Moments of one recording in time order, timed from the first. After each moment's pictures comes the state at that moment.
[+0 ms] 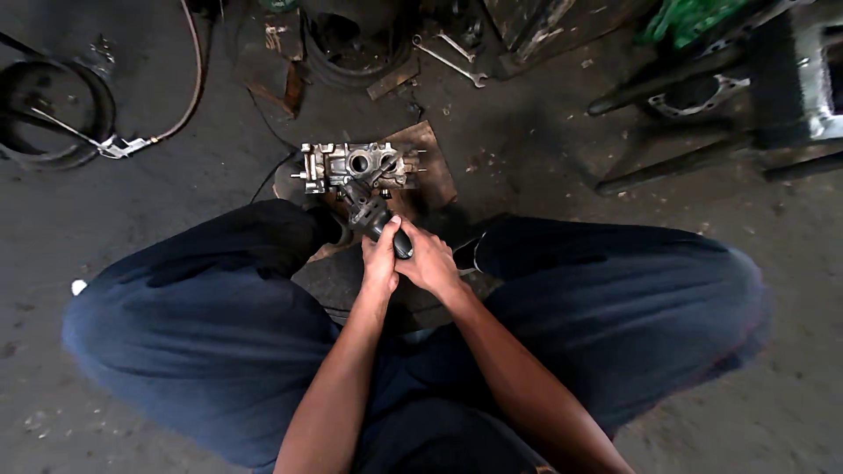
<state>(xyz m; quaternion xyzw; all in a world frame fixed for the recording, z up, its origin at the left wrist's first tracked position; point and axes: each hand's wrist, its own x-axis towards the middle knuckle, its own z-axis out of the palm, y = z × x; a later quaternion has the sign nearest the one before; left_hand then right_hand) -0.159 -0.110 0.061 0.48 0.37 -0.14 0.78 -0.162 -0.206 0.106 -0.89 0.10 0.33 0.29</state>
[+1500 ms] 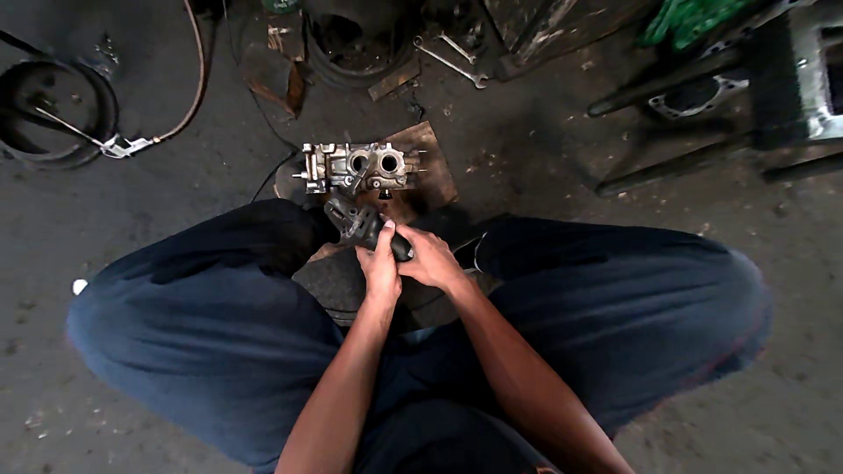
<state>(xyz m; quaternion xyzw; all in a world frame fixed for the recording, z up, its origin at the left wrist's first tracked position) -0.171 -0.117 0.069 0.48 0.39 -0.05 0.78 -0.161 -0.220 0.092 -0.88 0.01 0.35 0.34</state>
